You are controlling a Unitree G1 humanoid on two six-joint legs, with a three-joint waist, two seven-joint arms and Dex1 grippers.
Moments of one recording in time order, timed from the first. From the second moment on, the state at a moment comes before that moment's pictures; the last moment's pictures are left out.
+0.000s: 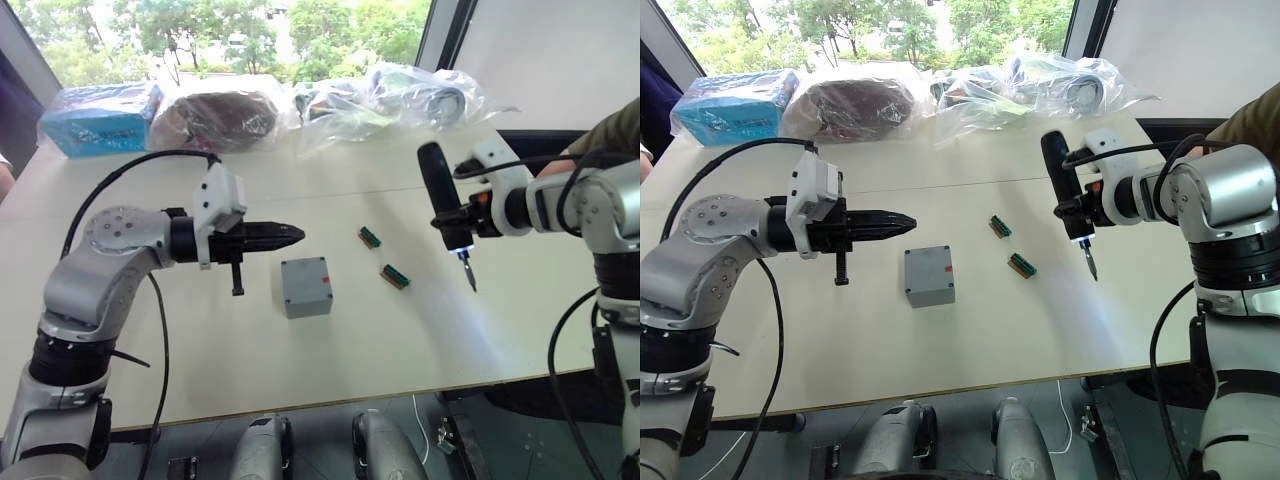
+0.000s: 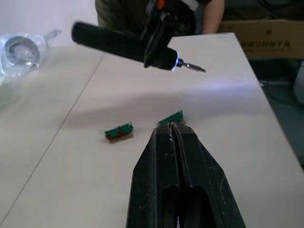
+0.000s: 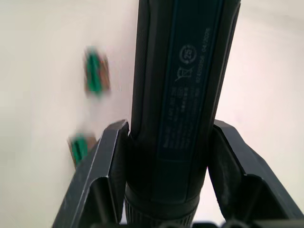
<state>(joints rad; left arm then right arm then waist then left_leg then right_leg) -0.57 0.71 0.03 -0.36 -0.56 0.61 -1.08 -0.99 -0.89 0.20 0.10 0.53 1.49 0.58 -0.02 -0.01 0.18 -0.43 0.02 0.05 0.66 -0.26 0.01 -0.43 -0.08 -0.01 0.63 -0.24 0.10</state>
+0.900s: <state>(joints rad) -0.45 0.90 0.10 -0.41 -0.62 0.73 -1.00 -1.05 -1.00 0.35 0.28 0.23 1.13 0.93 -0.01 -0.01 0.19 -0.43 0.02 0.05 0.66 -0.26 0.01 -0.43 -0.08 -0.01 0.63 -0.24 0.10</state>
